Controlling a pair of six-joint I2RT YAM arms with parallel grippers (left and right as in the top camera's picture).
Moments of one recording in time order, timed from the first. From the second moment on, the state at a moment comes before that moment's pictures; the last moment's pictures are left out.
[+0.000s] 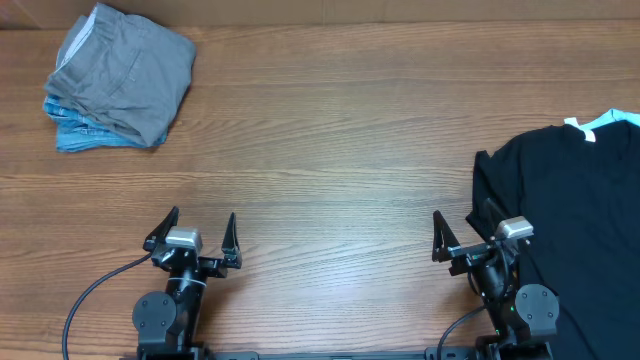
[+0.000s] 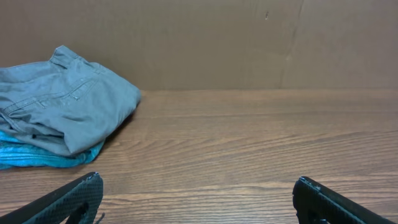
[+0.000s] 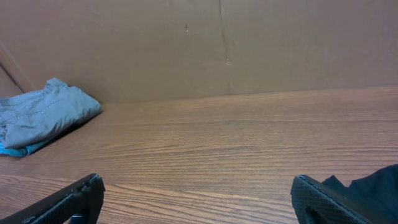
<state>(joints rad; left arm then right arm) 0.03 0.01 0.01 -0.06 0.16 -0.05 0.09 0.01 0.04 -0.07 -0.19 0.17</state>
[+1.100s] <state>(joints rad) 0.03 0.32 0.55 -0.46 0.06 -0.08 0.09 0.33 0.48 -0.43 -0.19 0.31</state>
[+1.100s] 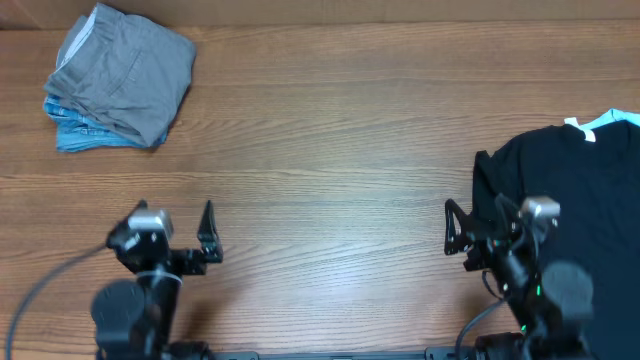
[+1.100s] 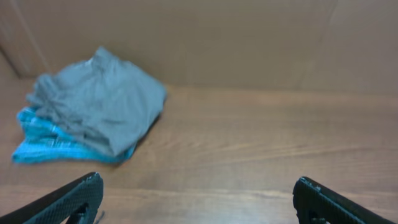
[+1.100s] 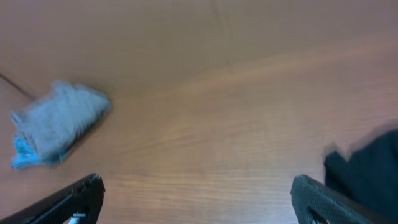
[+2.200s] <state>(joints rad) 0.03 1.17 1.43 -1.21 0.14 -0.08 -0.11 1.86 1.47 -1.10 0.01 0.47</state>
